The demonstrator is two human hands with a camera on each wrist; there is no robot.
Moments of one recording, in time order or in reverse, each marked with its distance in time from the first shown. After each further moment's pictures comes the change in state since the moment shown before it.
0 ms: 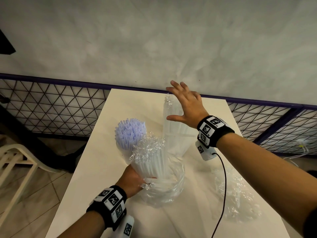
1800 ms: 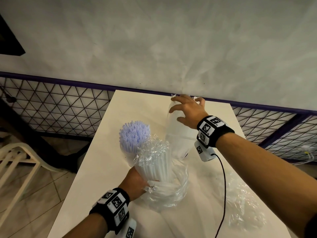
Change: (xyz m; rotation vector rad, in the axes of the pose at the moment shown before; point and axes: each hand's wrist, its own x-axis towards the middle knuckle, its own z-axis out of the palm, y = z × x) left_hand 0.008 -0.018 -0.017 0.395 0.077 0.211; right_hand 0.018 -0.003 0.005 -0.128 -0.272 0.094
